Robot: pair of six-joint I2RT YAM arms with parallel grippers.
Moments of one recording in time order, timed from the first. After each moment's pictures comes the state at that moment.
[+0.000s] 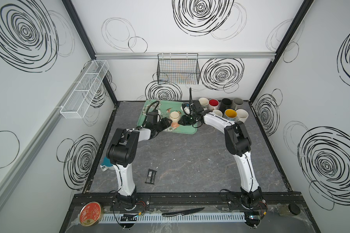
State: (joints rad) left arm -0.19 1.95 1.08 0.29 0.41 -0.73; right arm 0.51 2.30 1.84 -0.40 -0.52 0.27
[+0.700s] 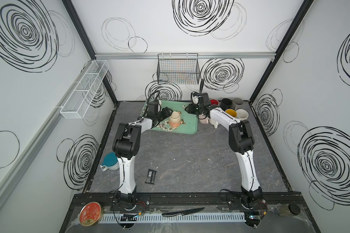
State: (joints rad) left arm -0.18 2.15 1.46 0.14 0.46 -0.69; right arm 0.43 2.36 2.01 -0.28 -0.38 0.40
